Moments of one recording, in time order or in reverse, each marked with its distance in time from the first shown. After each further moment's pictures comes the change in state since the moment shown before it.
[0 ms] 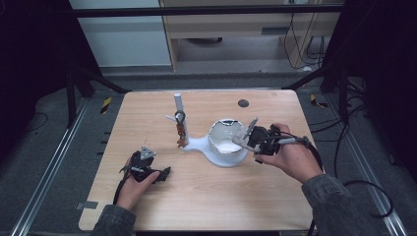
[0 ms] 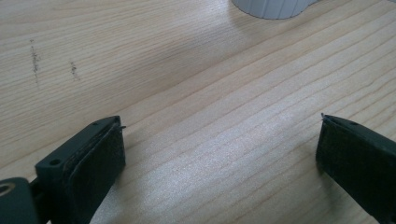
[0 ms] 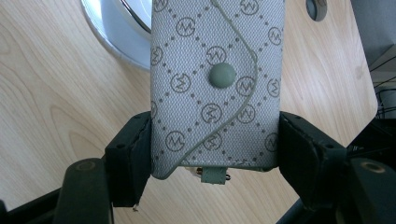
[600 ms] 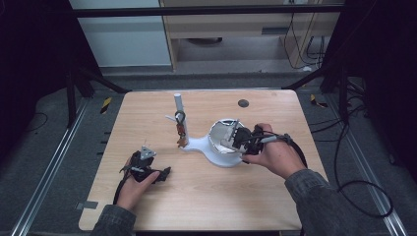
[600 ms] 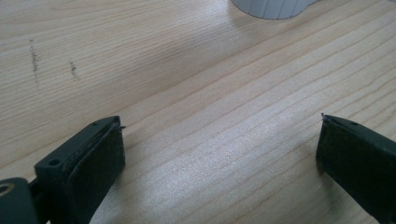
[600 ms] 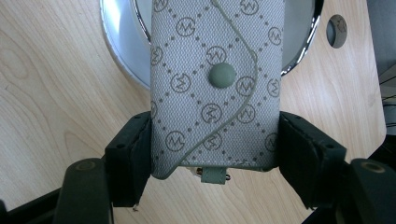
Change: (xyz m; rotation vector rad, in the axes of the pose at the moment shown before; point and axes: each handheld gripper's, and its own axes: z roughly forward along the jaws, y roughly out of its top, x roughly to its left) left arm 0.000 0.000 0.000 -0.002 -0.001 -0.003; right arm 0.015 0.034 0.015 0.026 0.019 -0.076
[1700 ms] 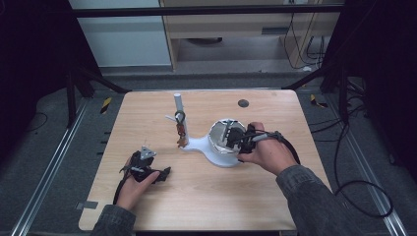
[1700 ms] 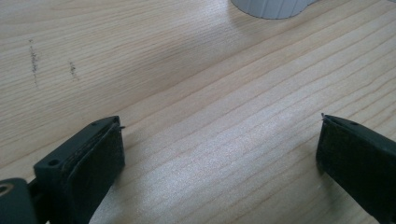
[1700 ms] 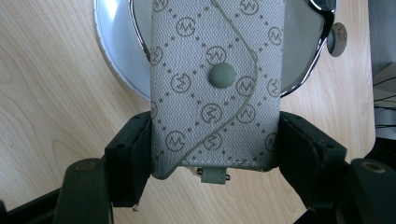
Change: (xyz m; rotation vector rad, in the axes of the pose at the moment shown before) left arm 0.000 0.000 0.000 0.000 -0.001 0.003; right arm 0.003 0.018 0.010 0.045 -0.020 -0.056
